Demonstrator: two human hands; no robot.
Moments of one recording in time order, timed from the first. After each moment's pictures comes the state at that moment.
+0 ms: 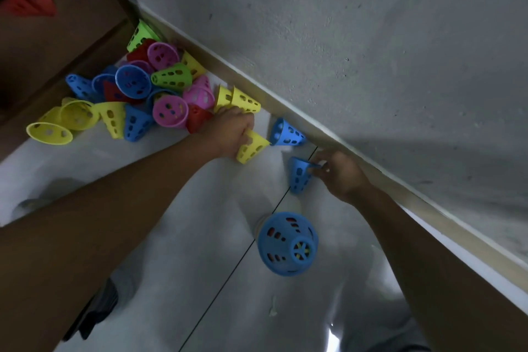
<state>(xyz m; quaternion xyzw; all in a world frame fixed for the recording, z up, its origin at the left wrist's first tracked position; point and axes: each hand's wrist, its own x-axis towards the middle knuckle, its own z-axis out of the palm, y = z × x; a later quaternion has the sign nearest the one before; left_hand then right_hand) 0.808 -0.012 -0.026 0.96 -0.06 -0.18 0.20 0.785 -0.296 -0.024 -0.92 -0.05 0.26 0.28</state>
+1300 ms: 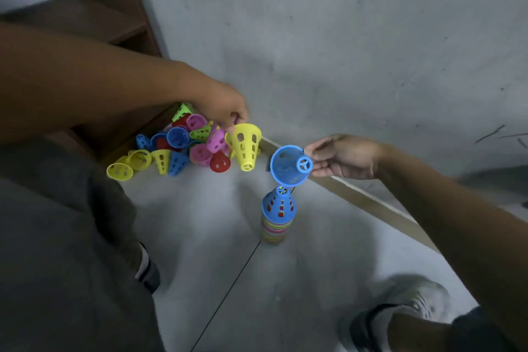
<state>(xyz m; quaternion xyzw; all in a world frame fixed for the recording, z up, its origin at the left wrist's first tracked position) 0.767 -0.012 0.273 0.91 -0.25 -0.31 -0.04 0.726 -0.302 0.208 -0.66 0.00 0.43 0.62</state>
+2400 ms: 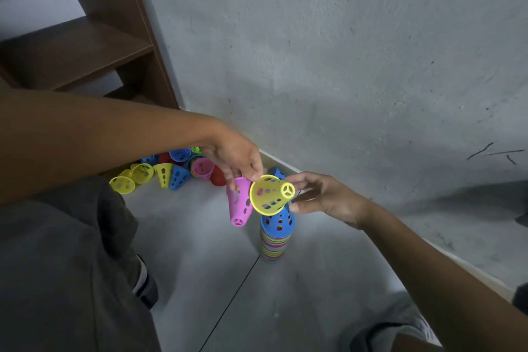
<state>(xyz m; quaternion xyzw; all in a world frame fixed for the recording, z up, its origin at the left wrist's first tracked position) 0.717 -0.044 0.258 0.81 -0.10 -0.52 0.27 0.685 -0.301 0.169 -0.74 -0.12 0.34 0.57</state>
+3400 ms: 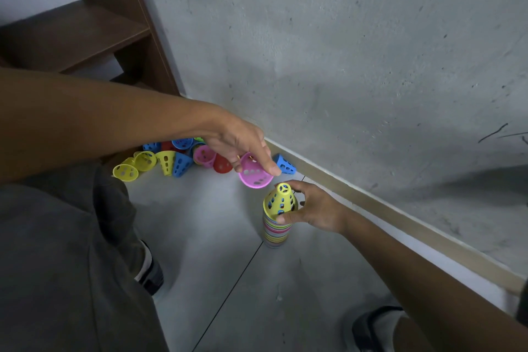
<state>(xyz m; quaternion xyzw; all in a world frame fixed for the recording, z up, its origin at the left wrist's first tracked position) 0.695 -0.067 0.276 0.80 -0.02 -0.49 0.34 0.657 -0.283 0.125 -0.81 -0.16 0.31 0.47</state>
